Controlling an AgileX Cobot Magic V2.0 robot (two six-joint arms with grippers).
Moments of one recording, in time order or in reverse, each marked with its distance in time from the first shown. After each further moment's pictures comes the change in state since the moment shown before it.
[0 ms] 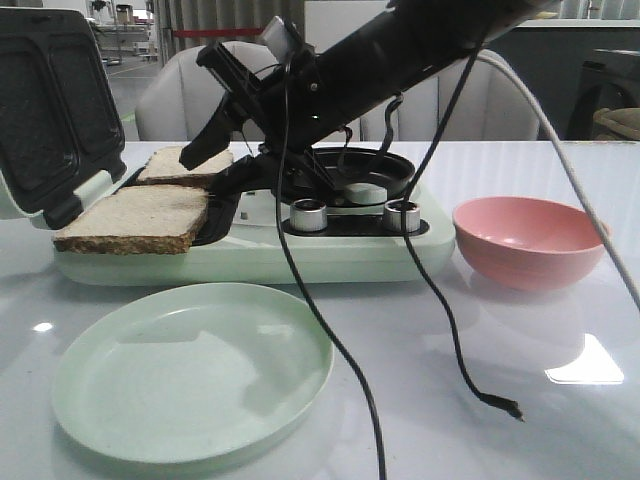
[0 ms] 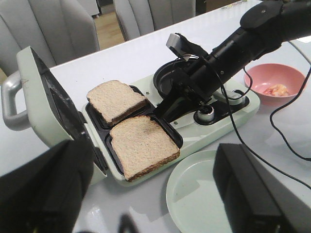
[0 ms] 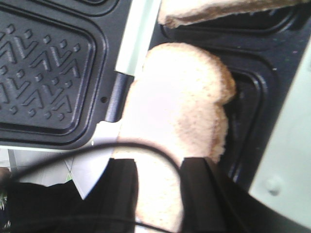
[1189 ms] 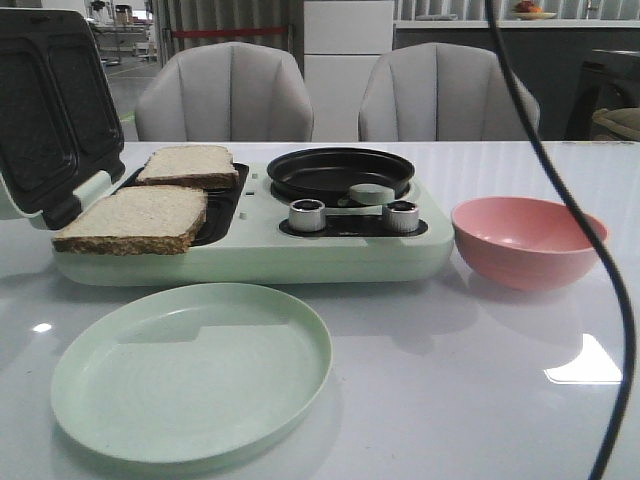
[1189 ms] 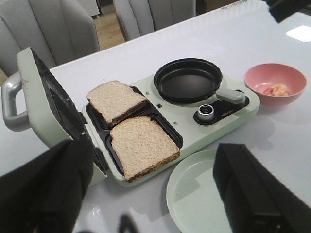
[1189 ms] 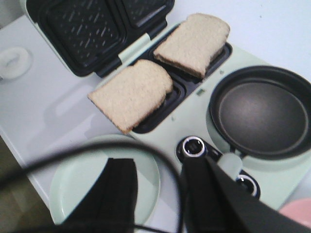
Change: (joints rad) left arm 0.000 0.000 0.000 0.002 0.000 0.000; right arm -0.016 -0.824 0.353 -0.750 0.010 0.028
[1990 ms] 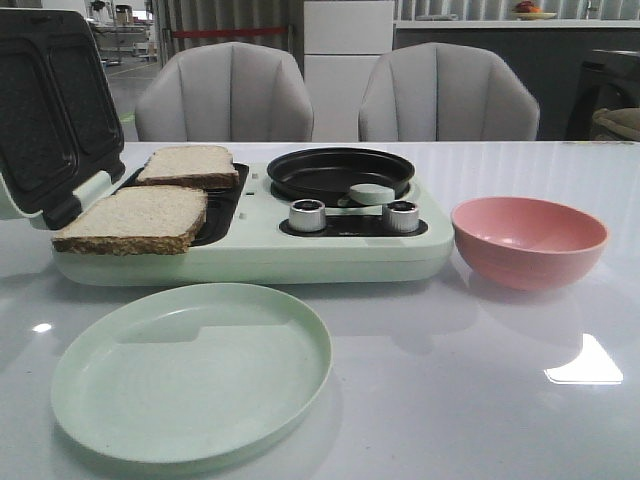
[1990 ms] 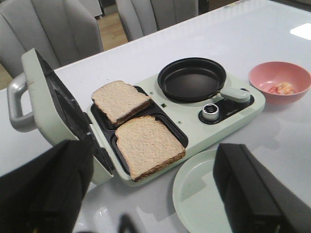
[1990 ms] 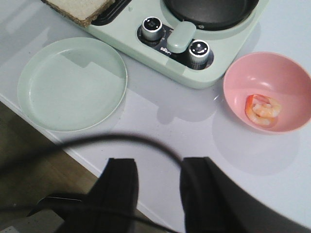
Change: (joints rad) left arm 0.000 0.000 0.000 0.032 0.000 0.000; right arm 0.000 -0.542 0.492 -0.283 0.053 0.264
